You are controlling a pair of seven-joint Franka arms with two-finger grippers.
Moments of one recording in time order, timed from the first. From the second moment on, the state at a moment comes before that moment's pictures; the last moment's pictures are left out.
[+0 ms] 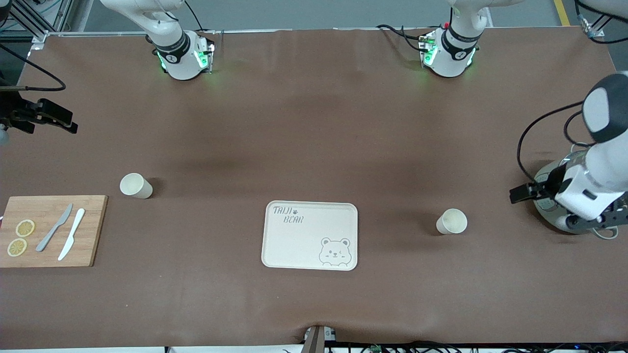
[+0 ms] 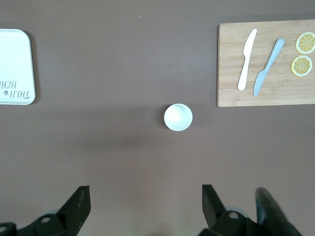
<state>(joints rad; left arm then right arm) 0.05 0.38 -0.11 -1.45 0.05 1.79 -0.15 -0.01 0.01 -0.03 -1.53 0.01 1.48 -0.02</state>
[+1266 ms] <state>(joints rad) 0.00 0.54 -0.12 -1.81 0.05 2.33 -0.27 -0.01 0.20 -0.03 -1.53 -0.01 1.62 -0.02</state>
